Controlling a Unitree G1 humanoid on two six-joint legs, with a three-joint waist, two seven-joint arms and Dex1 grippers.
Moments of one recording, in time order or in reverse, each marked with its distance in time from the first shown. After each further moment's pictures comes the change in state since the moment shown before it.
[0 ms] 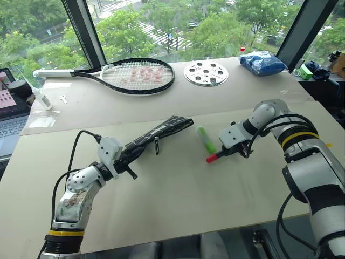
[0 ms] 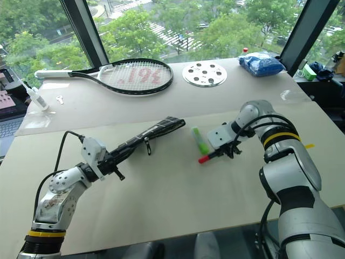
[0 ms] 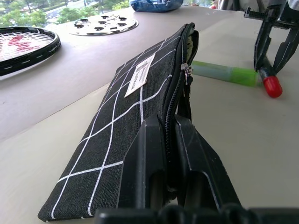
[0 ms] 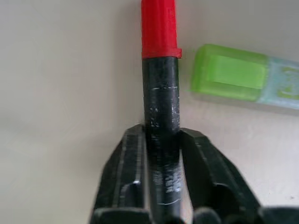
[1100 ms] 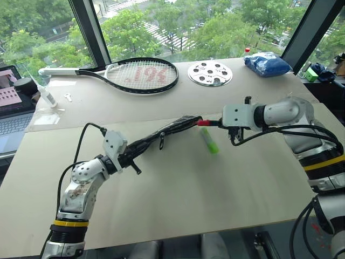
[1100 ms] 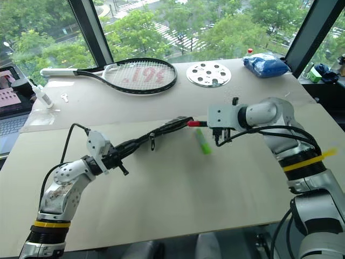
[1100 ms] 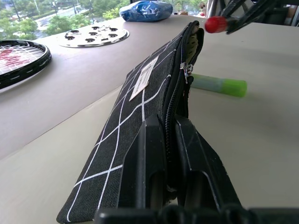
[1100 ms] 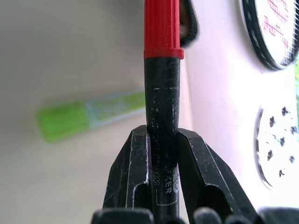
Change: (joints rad) left arm -0.103 -0.010 -0.032 0.063 -0.001 0.017 -0.064; right arm 0.353 -0.200 -0.159 -1.039 0.126 0.781 -0.424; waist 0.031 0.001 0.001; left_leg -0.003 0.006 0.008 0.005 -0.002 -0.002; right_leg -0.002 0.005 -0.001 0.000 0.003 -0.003
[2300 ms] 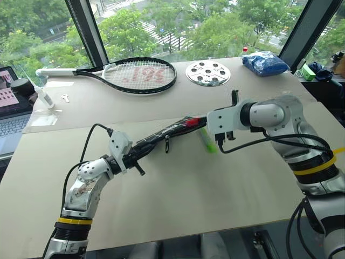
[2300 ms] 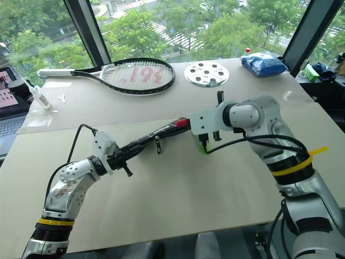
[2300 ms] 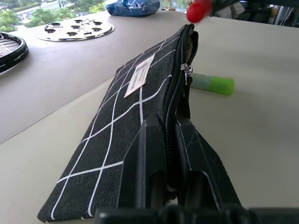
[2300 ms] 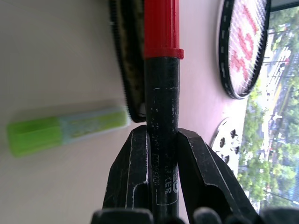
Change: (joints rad) left arm -0.017 -0.013 -0.028 0.012 0.001 0.016 -0.015; right arm 0.066 0.048 -0.011 -0.219 -0.162 0.012 0.049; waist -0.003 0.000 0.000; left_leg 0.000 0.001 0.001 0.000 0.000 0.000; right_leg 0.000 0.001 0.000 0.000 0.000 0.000
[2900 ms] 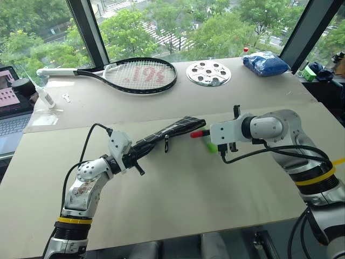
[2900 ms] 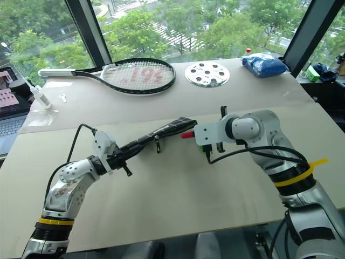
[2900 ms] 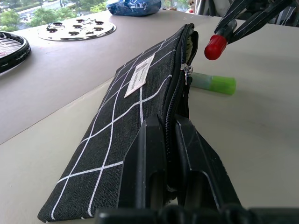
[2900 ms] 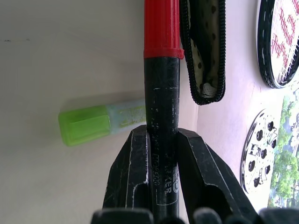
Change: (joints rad) left arm -0.002 0.002 0.002 0.005 0.000 0.000 -0.003; right arm 0.047 -0.018 -0.001 -0.022 0.000 0.025 0.008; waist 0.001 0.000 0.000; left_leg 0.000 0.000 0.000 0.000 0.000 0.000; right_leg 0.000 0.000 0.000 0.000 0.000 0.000
